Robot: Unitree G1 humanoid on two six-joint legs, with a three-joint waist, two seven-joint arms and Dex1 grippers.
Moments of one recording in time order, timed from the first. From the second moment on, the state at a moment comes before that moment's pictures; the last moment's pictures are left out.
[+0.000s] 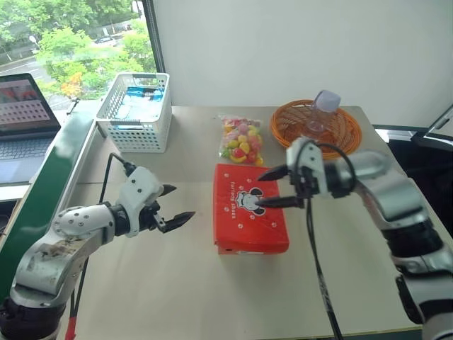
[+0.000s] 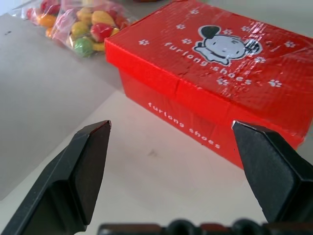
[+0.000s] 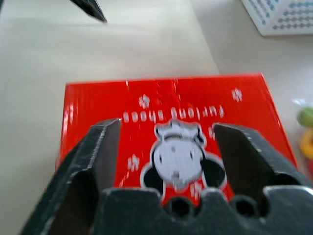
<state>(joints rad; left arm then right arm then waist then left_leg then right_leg) -0.15 0.76 0.15 -0.61 -0.52 0.80 -0.76 -0.60 -0.80 0.16 -0.14 0.36 0.54 1.23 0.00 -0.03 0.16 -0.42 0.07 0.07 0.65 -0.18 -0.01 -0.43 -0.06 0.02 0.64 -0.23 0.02</state>
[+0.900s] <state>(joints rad) 0.36 0.18 0.14 -0.43 -0.10 0.19 -0.19 0.10 -0.36 -0.26 -0.06 0.33 0.23 0.60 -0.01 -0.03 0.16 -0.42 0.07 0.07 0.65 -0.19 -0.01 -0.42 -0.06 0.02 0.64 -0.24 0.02</state>
